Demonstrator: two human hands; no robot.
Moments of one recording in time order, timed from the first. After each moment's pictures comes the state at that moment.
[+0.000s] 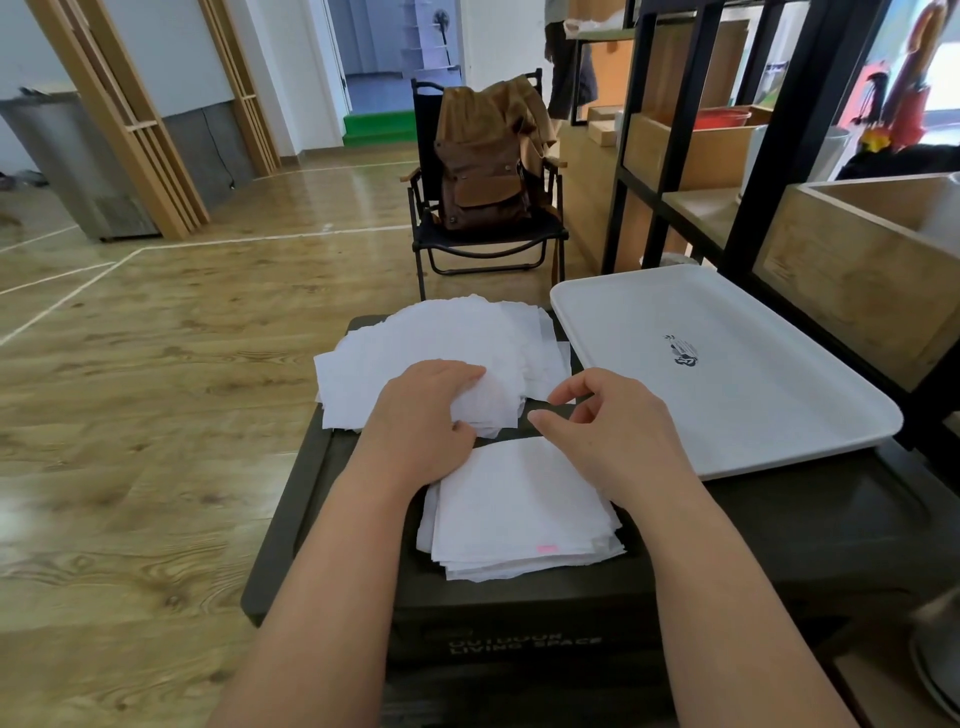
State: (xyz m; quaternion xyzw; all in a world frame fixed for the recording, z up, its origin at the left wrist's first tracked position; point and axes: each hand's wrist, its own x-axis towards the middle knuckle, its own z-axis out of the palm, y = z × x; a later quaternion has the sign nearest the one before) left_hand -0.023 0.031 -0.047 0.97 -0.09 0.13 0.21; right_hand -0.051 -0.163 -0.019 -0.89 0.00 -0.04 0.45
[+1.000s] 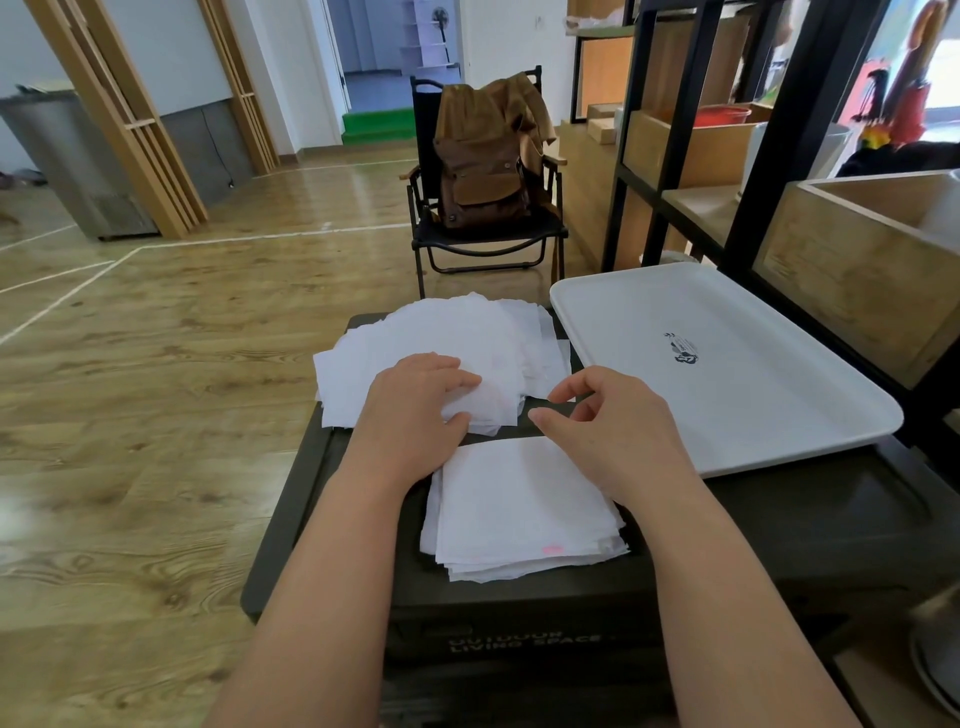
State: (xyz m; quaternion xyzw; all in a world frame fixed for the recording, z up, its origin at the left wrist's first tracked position) left_hand -0.023 0.036 -0.043 0.97 -0.08 0.15 0.19; right_hand -0.050 -0.163 -0.020 -0.90 0.00 -0.04 0.44
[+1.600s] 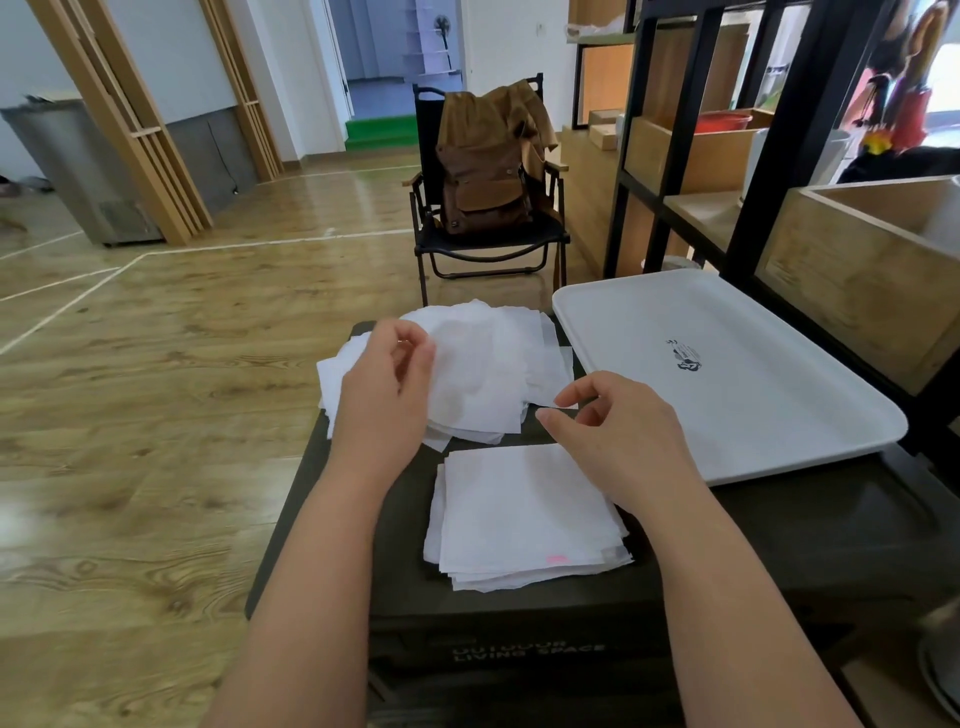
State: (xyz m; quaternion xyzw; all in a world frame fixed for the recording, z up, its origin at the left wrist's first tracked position) left_hand -0.038 0.035 -0.020 0.83 0.00 0.25 0.50; right_hand -0.051 -0.166 -0.020 -0.89 -0.01 -0.06 0.46
